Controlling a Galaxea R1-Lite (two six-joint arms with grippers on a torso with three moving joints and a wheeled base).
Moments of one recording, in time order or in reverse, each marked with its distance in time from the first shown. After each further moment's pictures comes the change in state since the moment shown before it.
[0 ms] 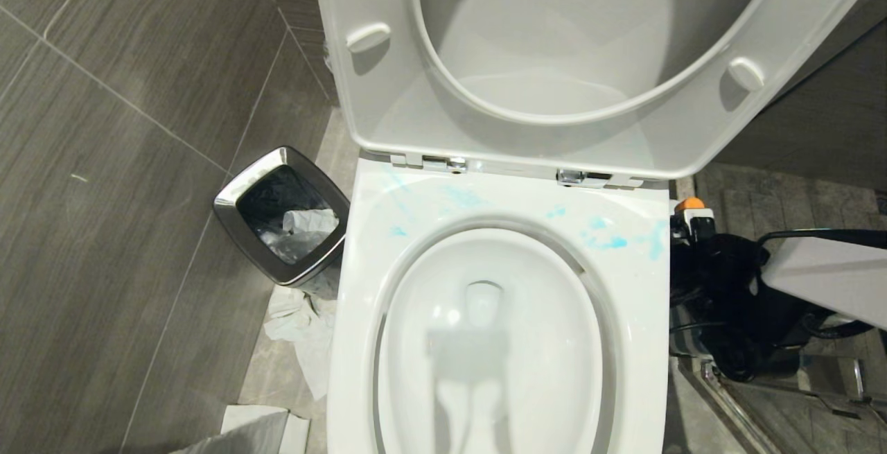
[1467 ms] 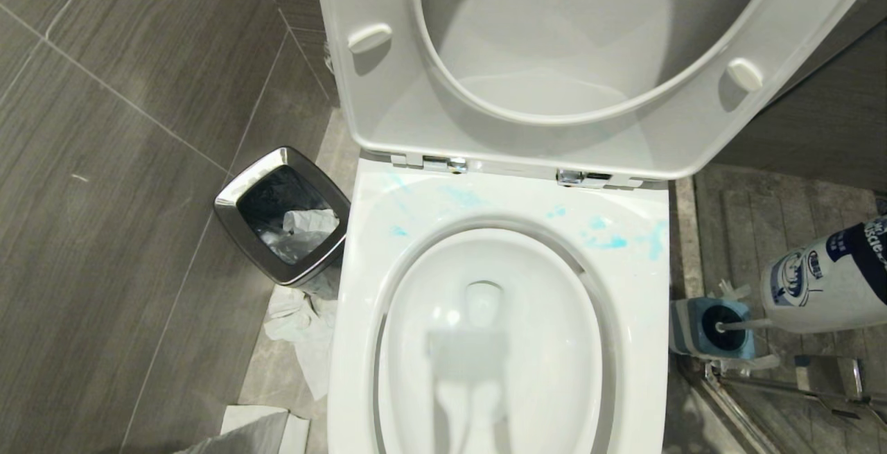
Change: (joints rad) left arm 0.000 0.000 0.000 0.000 0.000 0.000; right arm -0.013 -1.438 0.475 0.951 -0.145 -0.002
